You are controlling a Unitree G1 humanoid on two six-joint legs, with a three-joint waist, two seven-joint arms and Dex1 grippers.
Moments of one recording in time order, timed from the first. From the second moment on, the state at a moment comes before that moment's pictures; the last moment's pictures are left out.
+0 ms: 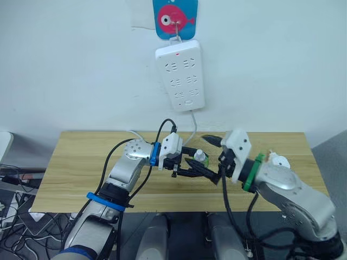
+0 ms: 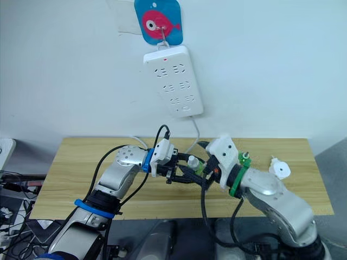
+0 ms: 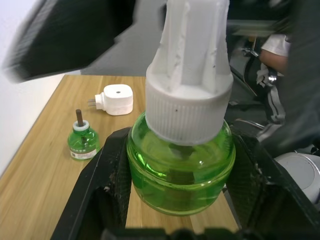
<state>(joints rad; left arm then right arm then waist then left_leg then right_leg) -0.55 0.37 -0.28 0.19 -0.31 0.04 -1.36 -0.26 -0.48 0.19 -0.74 0.50 0.81 0.36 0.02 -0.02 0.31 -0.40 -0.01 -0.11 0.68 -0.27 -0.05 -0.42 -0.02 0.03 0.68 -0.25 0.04</state>
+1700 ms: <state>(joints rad) -0.52 0.39 -0.28 0.17 -0.29 0.08 -1.33 -0.42 -0.51 -0.04 -0.90 0.93 0.93 0.21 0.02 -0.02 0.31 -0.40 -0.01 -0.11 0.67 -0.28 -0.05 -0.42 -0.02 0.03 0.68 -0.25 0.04</state>
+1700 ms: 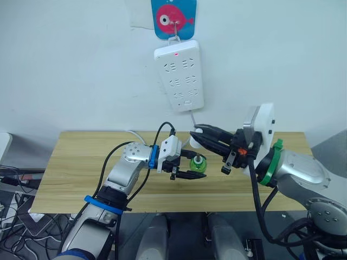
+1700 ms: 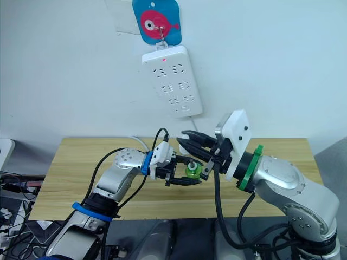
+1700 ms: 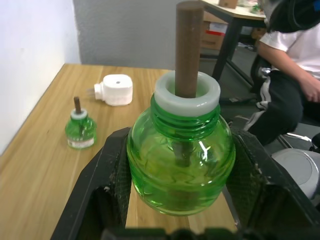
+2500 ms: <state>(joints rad) -0.38 0.49 -0.27 0.08 -0.29 0.06 -1.28 -0.16 -0.22 0.19 0.12 0.10 0.03 0.16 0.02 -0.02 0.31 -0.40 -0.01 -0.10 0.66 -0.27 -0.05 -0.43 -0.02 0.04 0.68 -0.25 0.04</state>
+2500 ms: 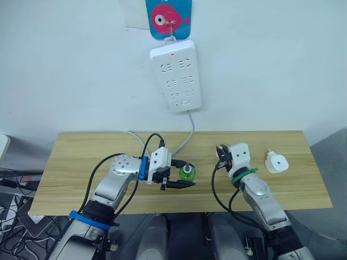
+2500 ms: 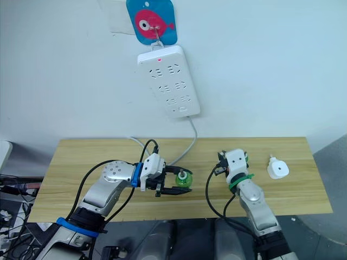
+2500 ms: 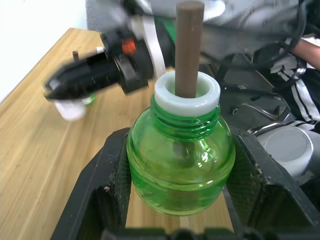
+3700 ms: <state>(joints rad) -0.40 0.50 -0.25 0.12 -0.26 0.06 -1.21 -0.09 -0.18 0.10 0.24 -0.01 -0.13 0.24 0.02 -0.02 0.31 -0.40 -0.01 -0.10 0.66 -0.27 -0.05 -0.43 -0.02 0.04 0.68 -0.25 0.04</state>
